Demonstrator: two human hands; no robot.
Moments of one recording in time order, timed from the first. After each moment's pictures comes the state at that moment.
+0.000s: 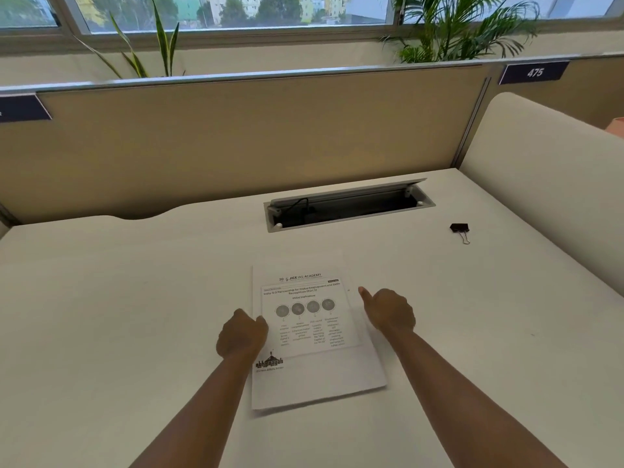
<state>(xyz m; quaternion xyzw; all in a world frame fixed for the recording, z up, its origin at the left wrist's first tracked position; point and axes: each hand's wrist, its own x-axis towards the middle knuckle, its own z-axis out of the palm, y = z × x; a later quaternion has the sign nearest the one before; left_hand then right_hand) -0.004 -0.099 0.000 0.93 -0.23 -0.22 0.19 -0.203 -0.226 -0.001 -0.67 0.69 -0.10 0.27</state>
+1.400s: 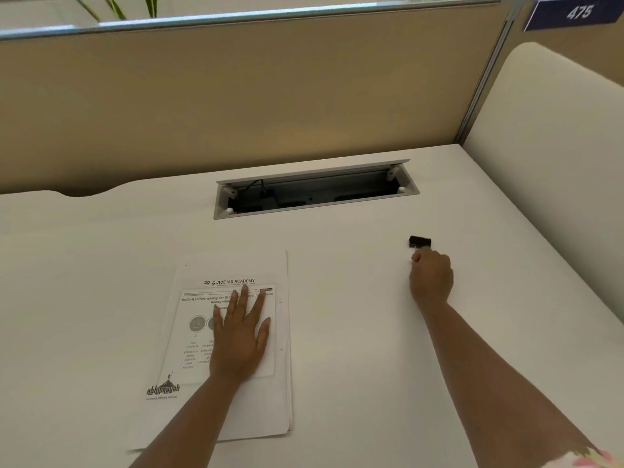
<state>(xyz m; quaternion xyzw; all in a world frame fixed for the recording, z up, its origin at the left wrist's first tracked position) -0.100 -0.176 -0.066 0.86 -0.48 -0.07 0.16 -0.326 -0.420 -0.037 -0.72 0.66 -0.18 0.11</state>
